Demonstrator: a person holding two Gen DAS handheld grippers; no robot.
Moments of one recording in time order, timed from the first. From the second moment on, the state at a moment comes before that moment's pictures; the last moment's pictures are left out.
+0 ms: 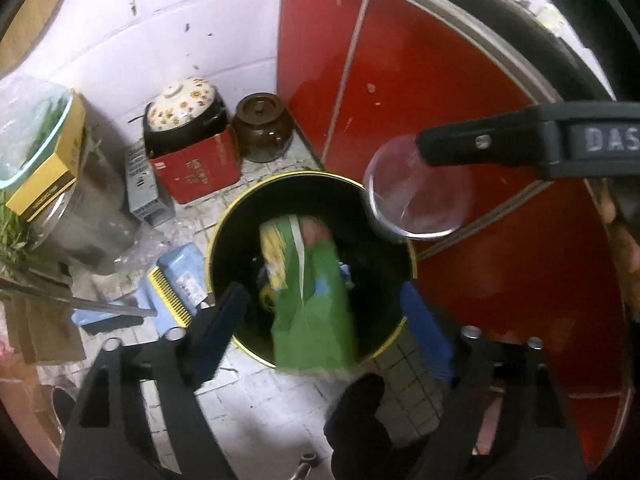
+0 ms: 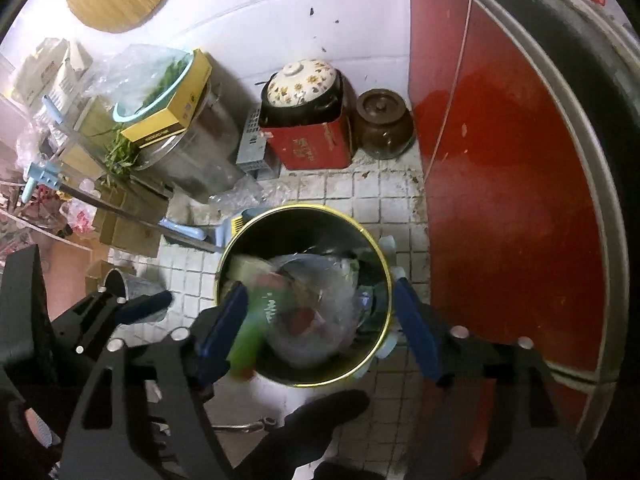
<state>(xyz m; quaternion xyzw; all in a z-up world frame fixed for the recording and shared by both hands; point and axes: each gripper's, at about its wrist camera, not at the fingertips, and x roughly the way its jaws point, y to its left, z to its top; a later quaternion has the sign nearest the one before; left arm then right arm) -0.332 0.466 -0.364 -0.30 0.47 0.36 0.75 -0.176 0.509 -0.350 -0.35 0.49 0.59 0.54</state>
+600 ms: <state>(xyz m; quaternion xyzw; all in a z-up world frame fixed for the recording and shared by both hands) -0.266 0.398 -0.231 -0.20 0.47 0.32 0.80 -0.105 0.360 -0.181 -0.25 0.45 0.59 0.63</state>
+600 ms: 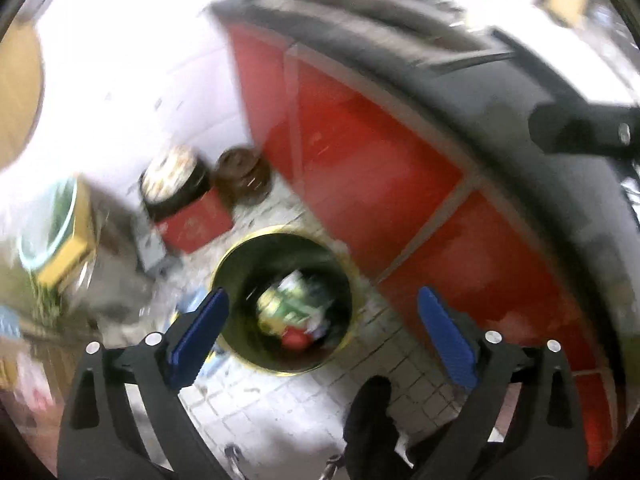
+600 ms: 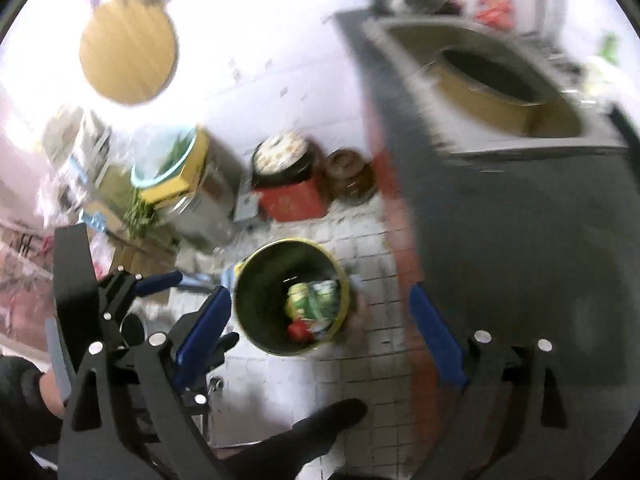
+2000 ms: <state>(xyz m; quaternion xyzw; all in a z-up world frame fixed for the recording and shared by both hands) 0.017 -0.052 -0.091 0.13 0.44 -0.20 0.87 0.020 -0.250 -0.055 -0.01 0.42 0.17 0.89</state>
